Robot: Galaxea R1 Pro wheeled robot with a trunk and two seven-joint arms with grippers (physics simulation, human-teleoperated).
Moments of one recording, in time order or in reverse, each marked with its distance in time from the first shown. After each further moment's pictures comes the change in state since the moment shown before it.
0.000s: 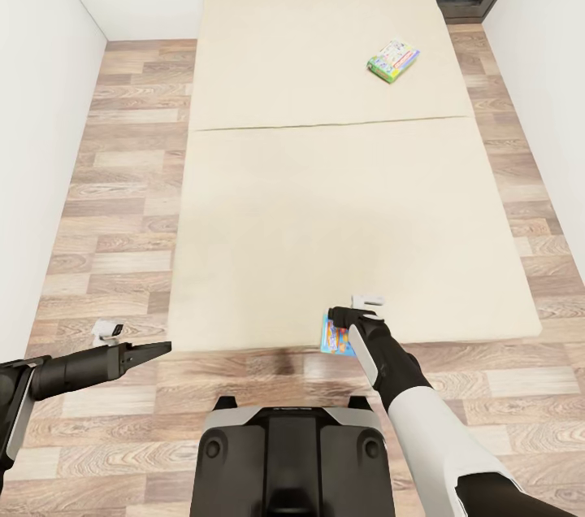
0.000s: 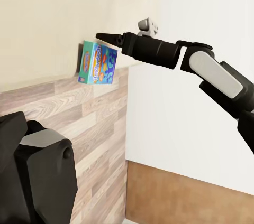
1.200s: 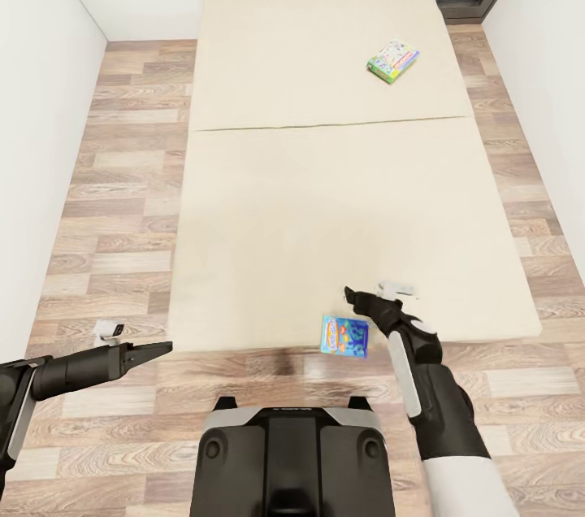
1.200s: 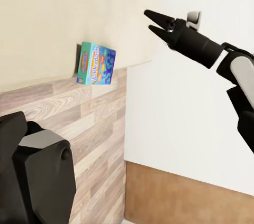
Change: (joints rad) left arm 0.000 -0.005 -0.001 0.000 0.002 0.000 -0.001; right arm 0.249 -0.021 -0.083 -0.634 -0.009 0.136 0.207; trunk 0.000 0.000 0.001
